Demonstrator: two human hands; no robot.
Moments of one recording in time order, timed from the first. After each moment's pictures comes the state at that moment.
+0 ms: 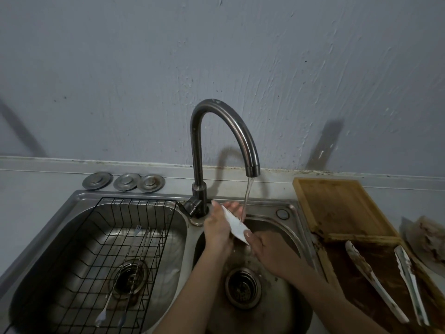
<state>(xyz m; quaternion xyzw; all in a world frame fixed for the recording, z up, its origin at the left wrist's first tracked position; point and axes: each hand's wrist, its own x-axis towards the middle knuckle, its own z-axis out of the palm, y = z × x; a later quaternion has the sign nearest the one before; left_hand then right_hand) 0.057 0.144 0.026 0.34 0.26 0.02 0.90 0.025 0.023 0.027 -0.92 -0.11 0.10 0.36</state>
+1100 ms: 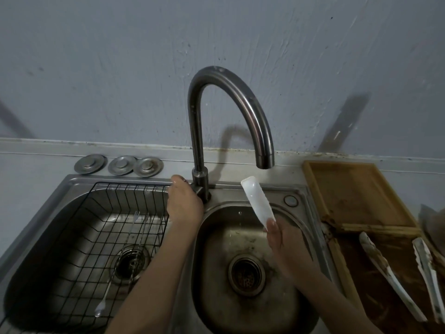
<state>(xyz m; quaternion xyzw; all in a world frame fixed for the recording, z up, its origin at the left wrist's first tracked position) 0.098 0.225 0.002 0.90 0.27 0.13 0.33 0.030 0.016 -0.002 -0.89 -0.06 -0.03 0.45</state>
